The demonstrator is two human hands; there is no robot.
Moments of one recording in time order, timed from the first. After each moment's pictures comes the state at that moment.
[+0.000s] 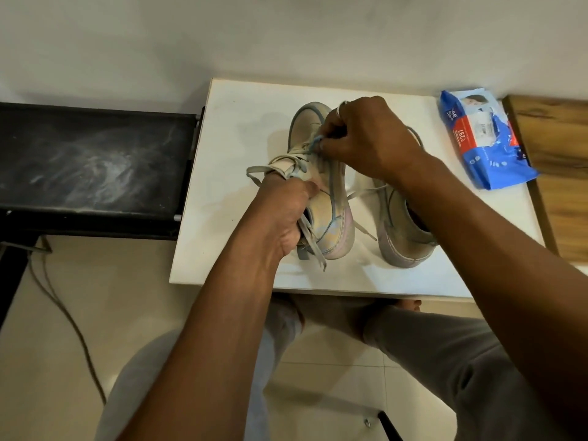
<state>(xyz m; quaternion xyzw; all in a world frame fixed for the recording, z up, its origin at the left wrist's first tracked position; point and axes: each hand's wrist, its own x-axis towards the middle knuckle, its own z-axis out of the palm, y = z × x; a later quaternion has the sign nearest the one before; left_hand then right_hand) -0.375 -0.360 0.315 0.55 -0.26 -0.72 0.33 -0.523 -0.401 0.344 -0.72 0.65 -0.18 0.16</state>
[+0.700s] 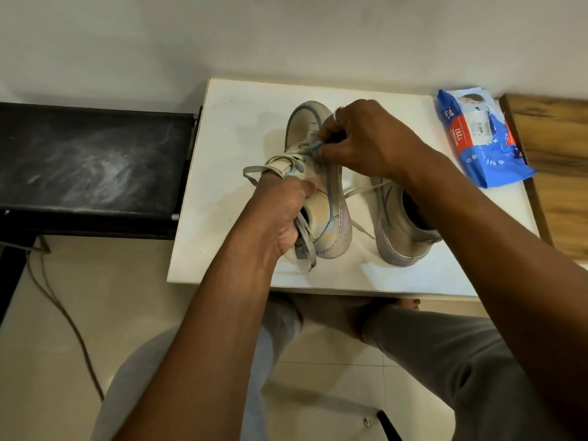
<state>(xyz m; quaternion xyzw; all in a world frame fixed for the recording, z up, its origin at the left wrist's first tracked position) -0.376 -0.357 0.318 0.56 -0.26 -0.71 0.33 -0.530 -0.398 0.349 -0.74 0.63 -0.15 0.21</state>
